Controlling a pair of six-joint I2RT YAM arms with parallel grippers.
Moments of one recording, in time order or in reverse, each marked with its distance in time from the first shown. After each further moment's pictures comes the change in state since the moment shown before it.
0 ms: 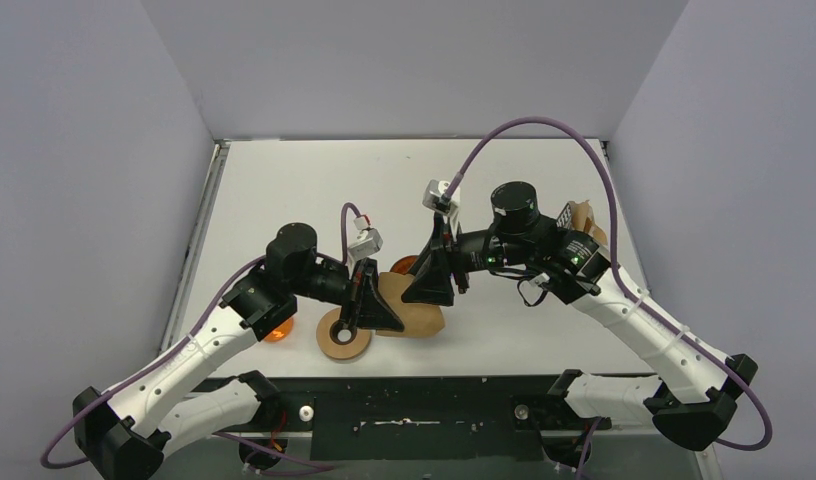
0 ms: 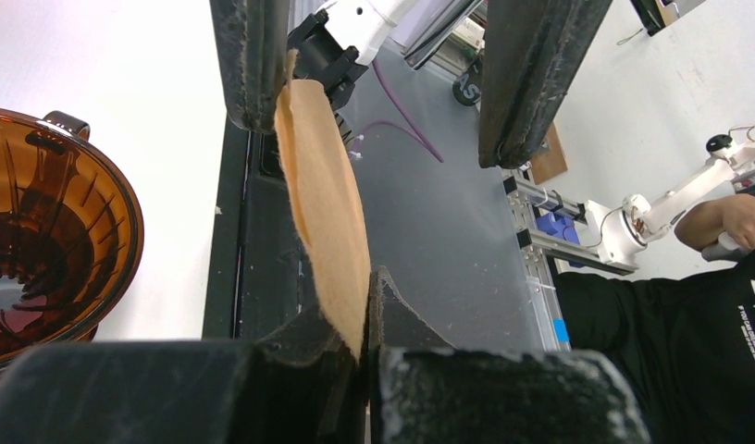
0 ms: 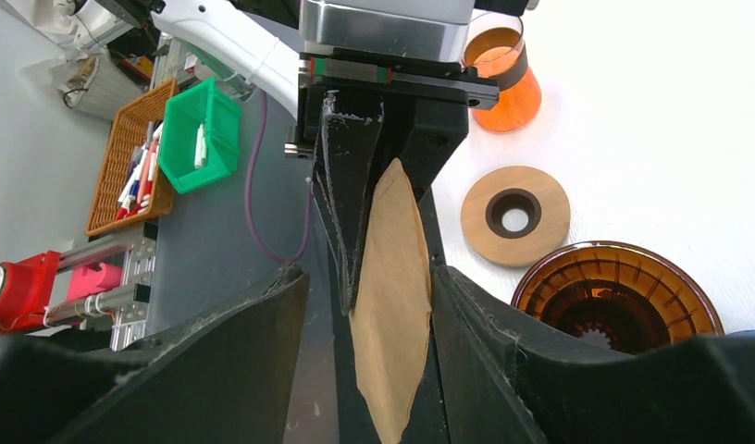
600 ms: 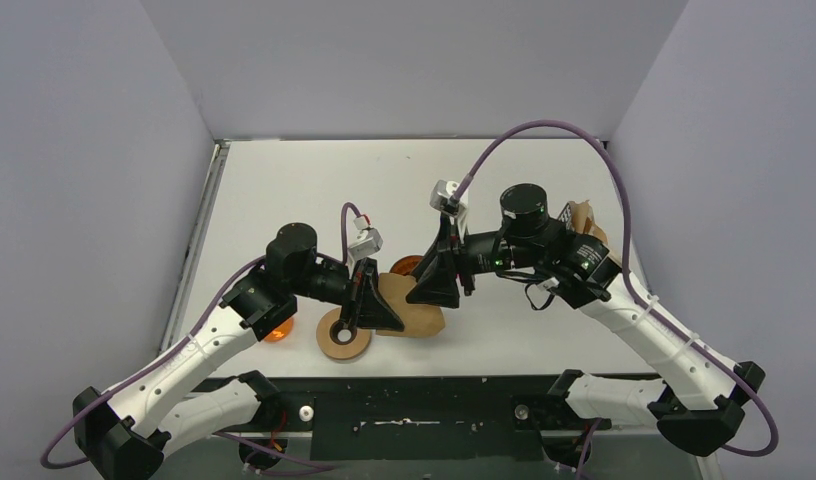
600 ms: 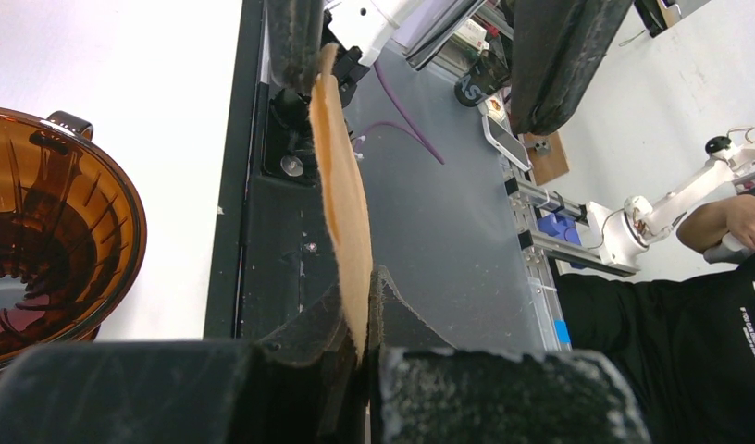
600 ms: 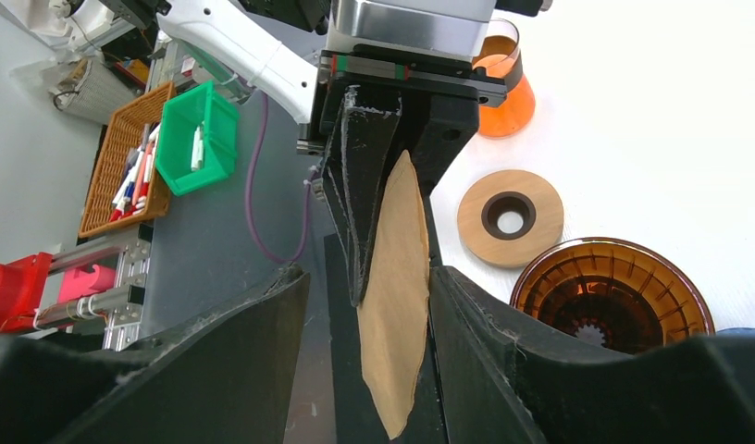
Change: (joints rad) left arm 0.000 0.001 0.000 0.000 -0.005 0.000; right arm 0.001 -0.029 0.000 -0.013 0.012 -0.010
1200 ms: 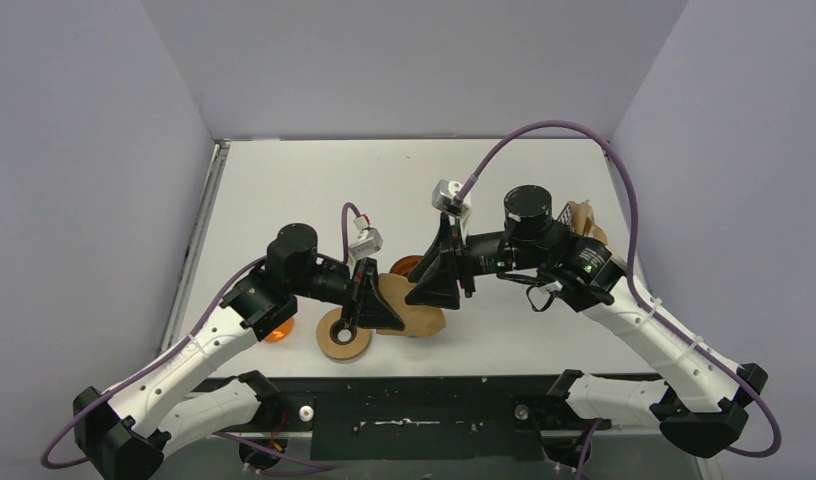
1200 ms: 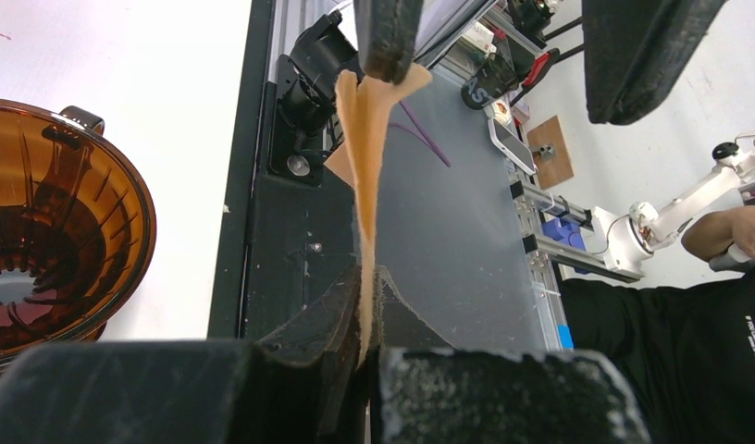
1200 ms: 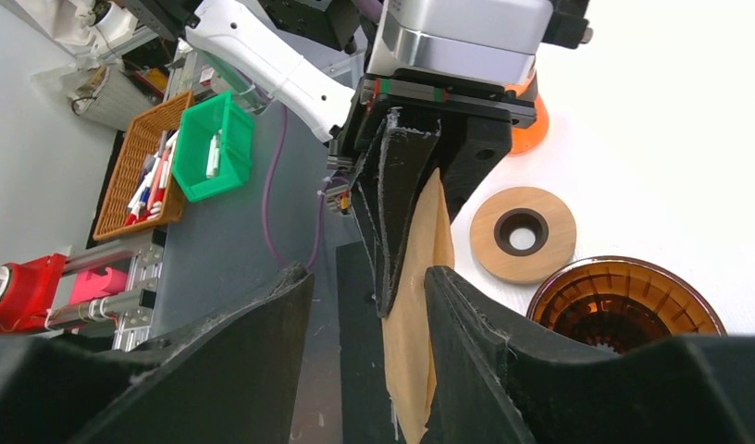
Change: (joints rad) left arm 0.000 0.000 -0.005 -0.002 -0.018 0.000; right arm 0.009 -0.020 -0.004 0.043 -0.013 0.028
